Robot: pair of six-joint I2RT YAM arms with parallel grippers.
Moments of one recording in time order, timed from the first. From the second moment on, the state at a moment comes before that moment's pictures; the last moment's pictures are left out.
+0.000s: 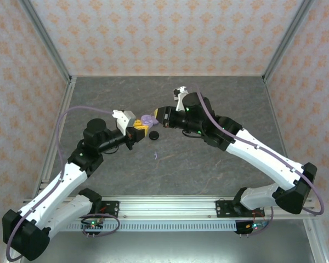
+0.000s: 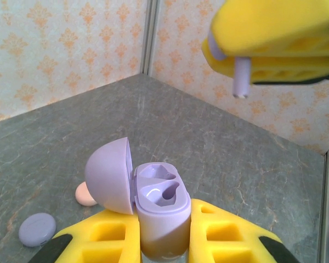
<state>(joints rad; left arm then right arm) -0.41 0.86 0.67 0.01 0.49 -0.07 0.90 1.31 1.37 -0.44 -0.06 0.80</state>
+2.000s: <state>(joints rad) -0.43 0.84 0.67 0.00 0.44 -0.07 0.90 1.33 1.41 -0.59 0.05 0.72</state>
